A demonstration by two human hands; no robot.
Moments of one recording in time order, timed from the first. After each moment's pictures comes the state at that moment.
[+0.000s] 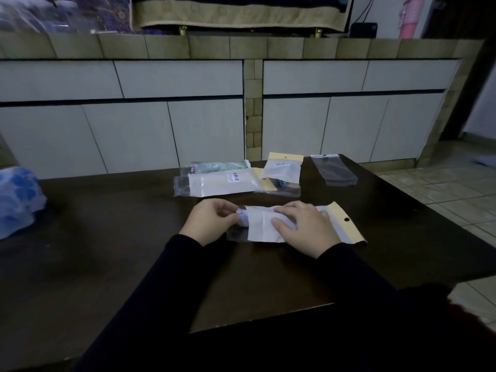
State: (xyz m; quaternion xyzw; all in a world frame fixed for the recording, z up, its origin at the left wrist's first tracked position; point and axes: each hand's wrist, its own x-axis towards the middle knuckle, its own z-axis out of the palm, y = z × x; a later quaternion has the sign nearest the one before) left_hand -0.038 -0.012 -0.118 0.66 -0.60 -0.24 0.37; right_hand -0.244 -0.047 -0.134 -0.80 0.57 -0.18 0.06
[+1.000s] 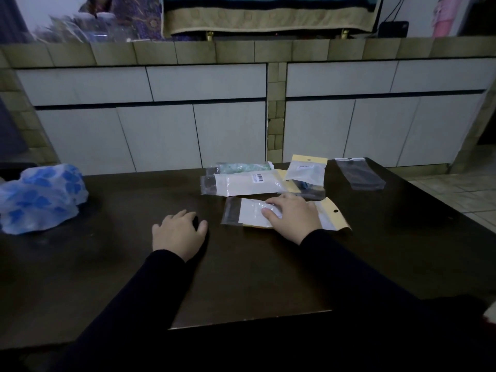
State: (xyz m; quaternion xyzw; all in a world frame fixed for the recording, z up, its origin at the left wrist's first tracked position) left_hand 0.035 0.030 -0.137 0.84 -0.53 0.03 0.13; right_hand -0.177 -0.068 -0.131 -0.82 0.54 -0.18 0.05
